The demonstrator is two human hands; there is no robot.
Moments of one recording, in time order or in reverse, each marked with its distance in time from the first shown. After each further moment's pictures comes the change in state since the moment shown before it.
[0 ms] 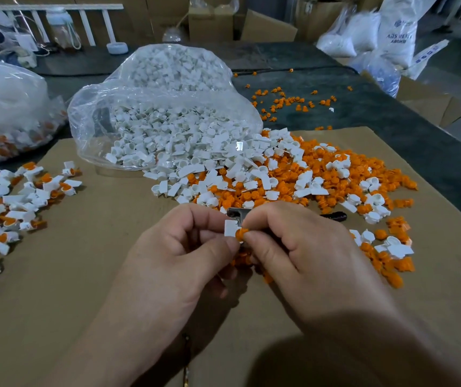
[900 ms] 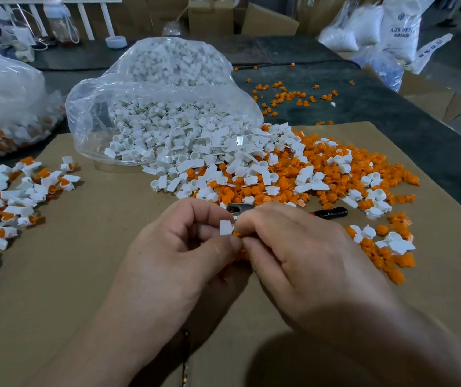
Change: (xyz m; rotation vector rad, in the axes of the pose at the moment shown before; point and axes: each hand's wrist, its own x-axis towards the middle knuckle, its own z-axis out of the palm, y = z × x) left_hand 0.001 -0.006 0.003 -0.023 0.016 0.034; right_hand 0.002 -0.007 -0.003 -0.262 -0.121 -0.143
